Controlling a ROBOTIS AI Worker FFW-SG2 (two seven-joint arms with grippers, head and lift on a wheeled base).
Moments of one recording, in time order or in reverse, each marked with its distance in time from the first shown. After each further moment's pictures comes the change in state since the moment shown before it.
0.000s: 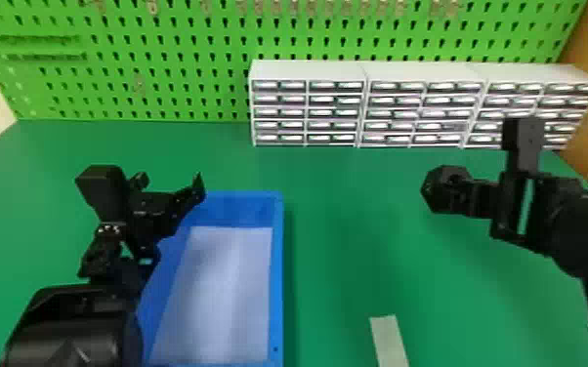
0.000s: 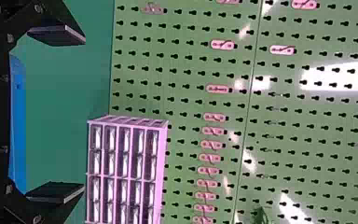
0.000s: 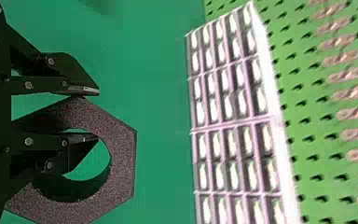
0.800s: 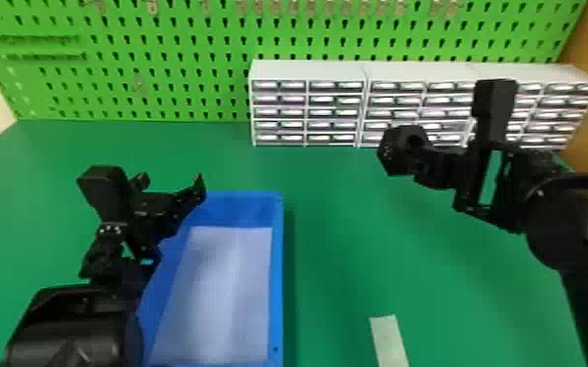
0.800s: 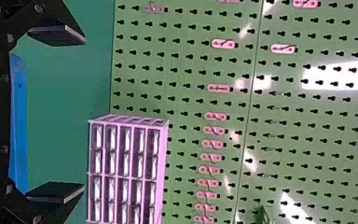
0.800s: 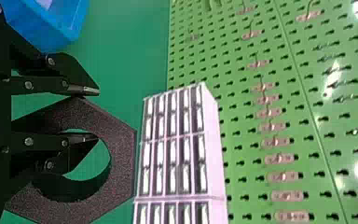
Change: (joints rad) left arm 0.000 0.000 -0.002 0.002 -0.002 0.000 0.000; right arm -0.023 -0.009 0.125 -0.073 -0.138 -0.124 0.002
